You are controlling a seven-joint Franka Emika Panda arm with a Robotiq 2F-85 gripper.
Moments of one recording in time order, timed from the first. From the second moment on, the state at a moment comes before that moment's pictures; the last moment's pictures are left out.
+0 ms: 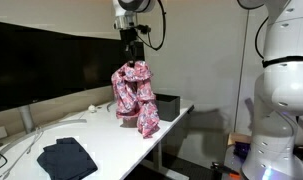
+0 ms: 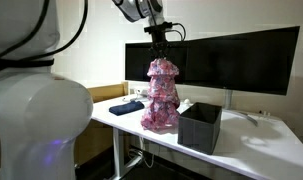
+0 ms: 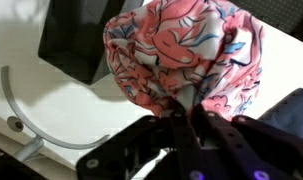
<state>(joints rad) 0.10 0.00 0.06 -1.68 -0.19 1.71 -0.25</state>
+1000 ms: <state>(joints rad) 0.02 0.17 -0.02 -1.18 -0.11 1.54 -0.25</state>
